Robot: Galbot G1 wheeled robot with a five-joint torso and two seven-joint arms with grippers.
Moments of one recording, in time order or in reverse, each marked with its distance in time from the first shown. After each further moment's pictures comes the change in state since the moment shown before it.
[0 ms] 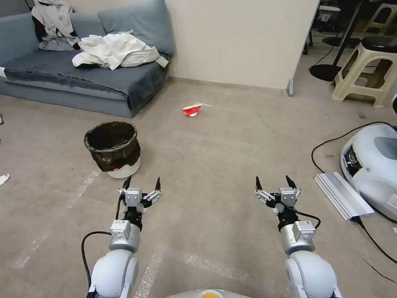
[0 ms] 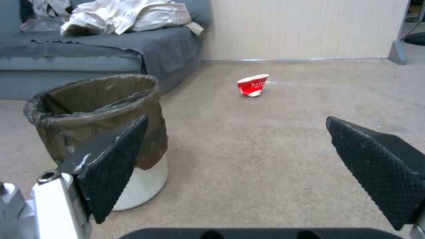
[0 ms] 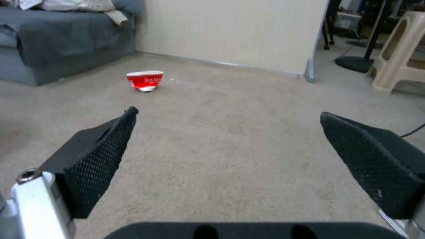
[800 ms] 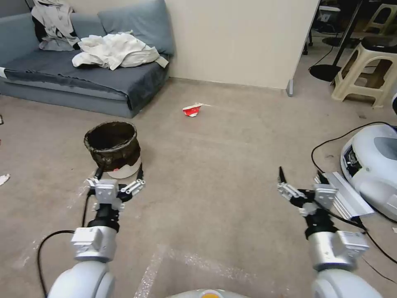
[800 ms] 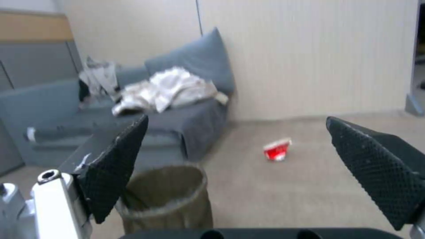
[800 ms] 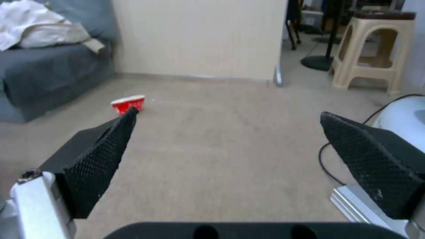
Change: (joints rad) left arm 0.221 0.141 -0.061 -0.476 -0.030 0.082 -0.137; right arm -0.231 0.064 0.048 0.428 0.054 -0.191 0.064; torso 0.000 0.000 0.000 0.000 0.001
